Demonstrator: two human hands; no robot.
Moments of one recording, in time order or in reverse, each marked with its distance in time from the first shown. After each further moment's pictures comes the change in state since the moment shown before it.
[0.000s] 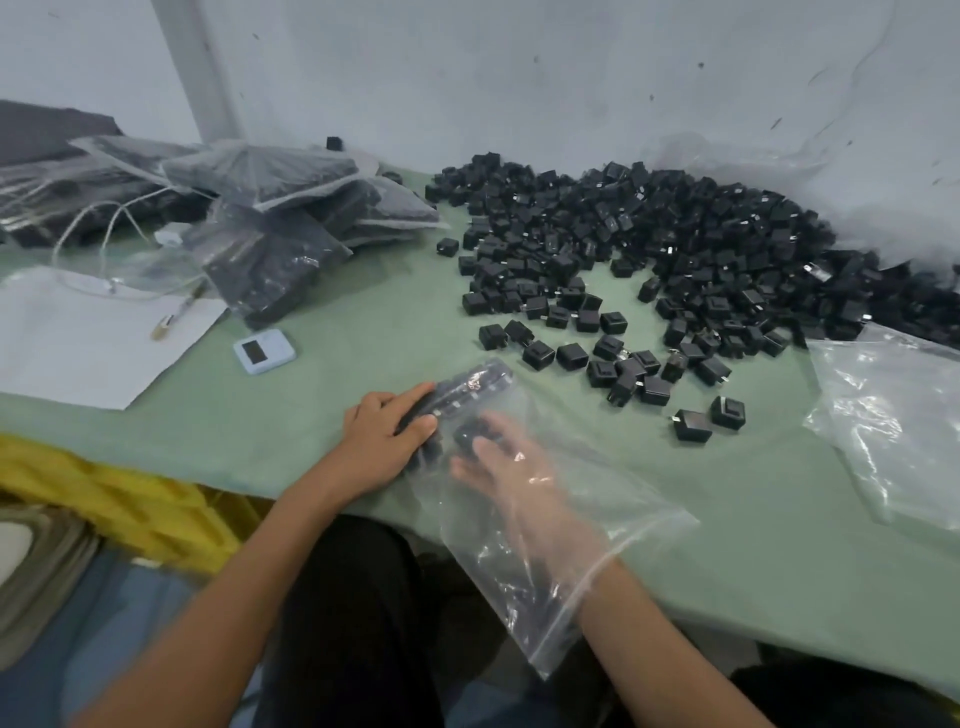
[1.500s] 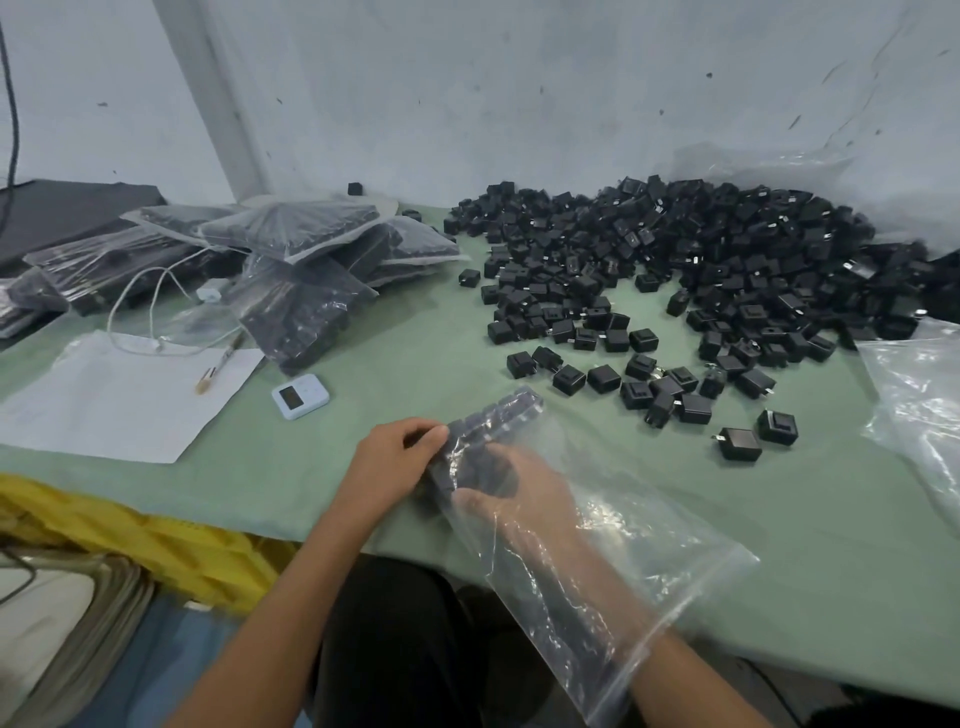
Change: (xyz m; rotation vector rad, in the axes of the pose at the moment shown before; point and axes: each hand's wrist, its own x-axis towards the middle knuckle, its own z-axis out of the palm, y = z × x) left_hand -0.001 0.004 -0.026 -0.240 0.160 -0.074; right_hand 0.036 0.013 0.009 -0.796 -0.004 -0.198
